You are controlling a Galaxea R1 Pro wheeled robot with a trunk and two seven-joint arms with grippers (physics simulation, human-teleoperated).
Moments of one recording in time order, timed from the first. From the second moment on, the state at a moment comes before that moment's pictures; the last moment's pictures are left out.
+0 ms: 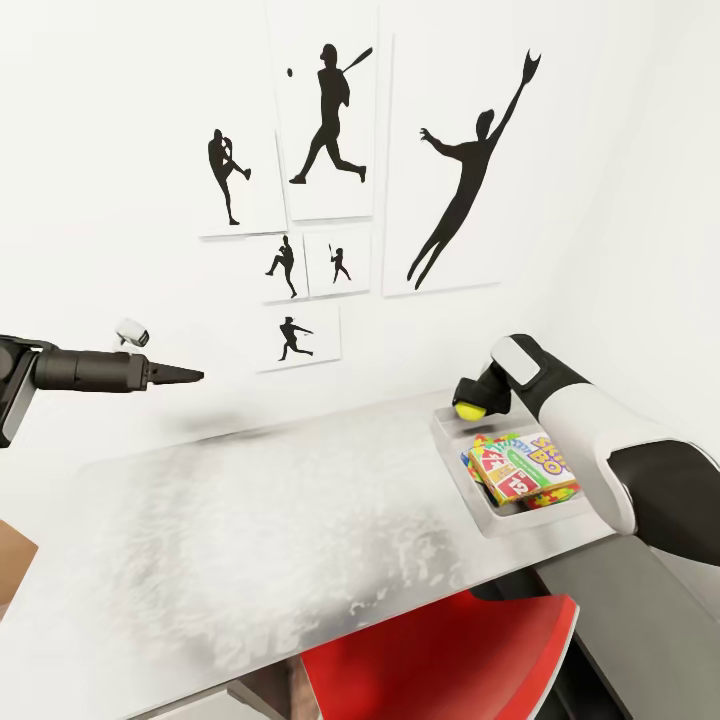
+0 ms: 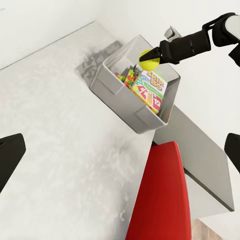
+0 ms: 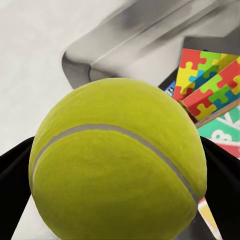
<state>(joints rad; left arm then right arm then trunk) -1.11 0.55 -0.07 -1.03 0.07 1.04 -1.53 -1.44 -0.06 0.28 -0.26 -0.88 0.92 -0.46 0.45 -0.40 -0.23</state>
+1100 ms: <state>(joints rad) -1.11 0.55 -0.07 -1.03 0.07 1.04 -1.53 -1.44 -0.06 0.30 -0.26 -0.88 0.93 -0.45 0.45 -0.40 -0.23</state>
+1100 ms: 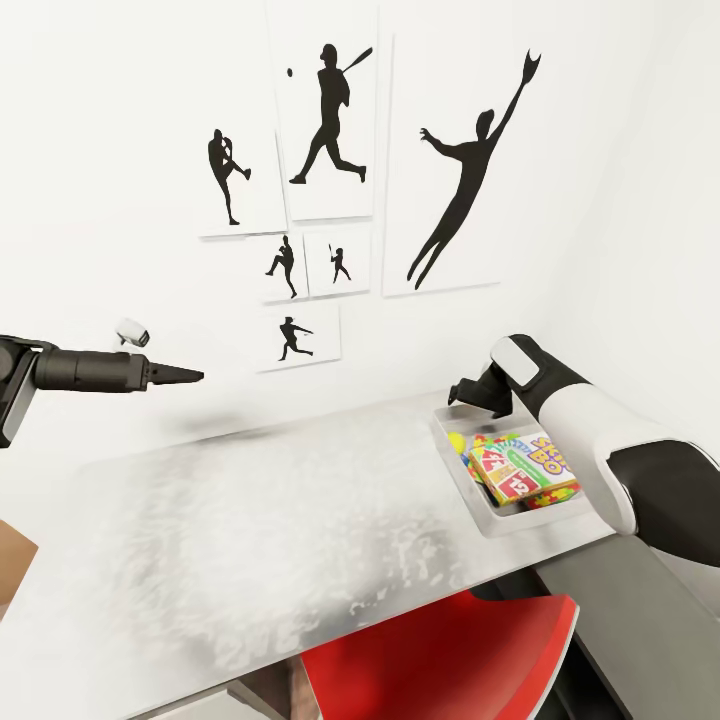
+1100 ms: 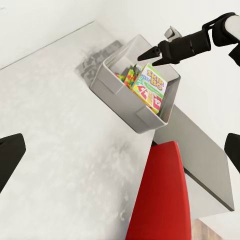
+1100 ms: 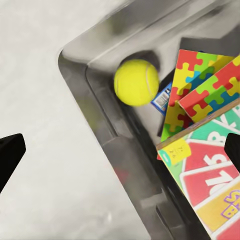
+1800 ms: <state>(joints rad) -1.11 0.55 -0.07 -1.03 0.07 1.04 -1.53 -1.44 -0.08 0.30 -0.28 -0.88 0.90 -0.43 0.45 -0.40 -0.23</state>
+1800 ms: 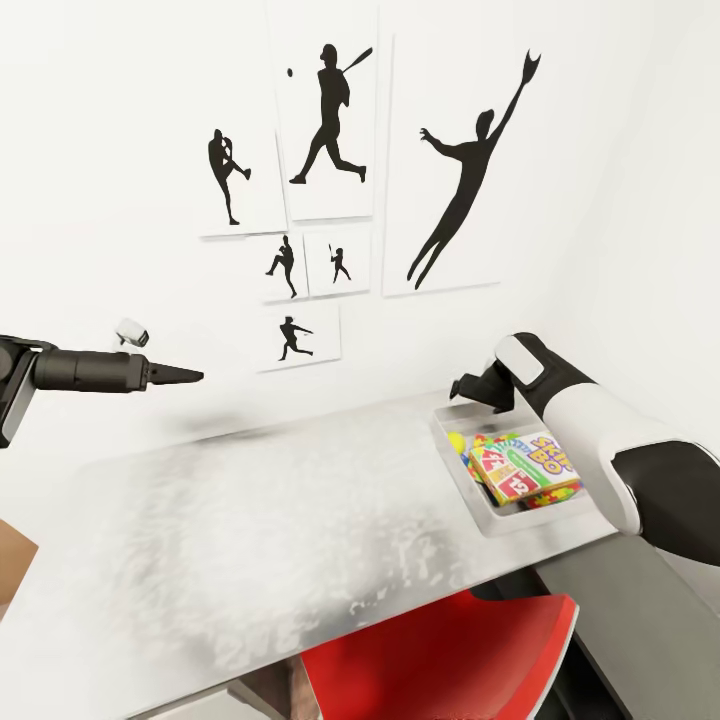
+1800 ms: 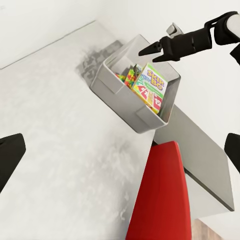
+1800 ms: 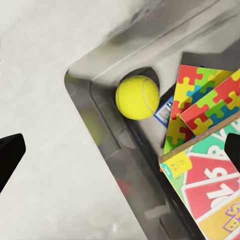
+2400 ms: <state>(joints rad) -1.11 0.55 -0.07 -1.03 0.07 1.04 -1.53 -1.44 -0.08 0.30 -0.28 -0.88 0.89 -0.43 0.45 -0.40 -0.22</state>
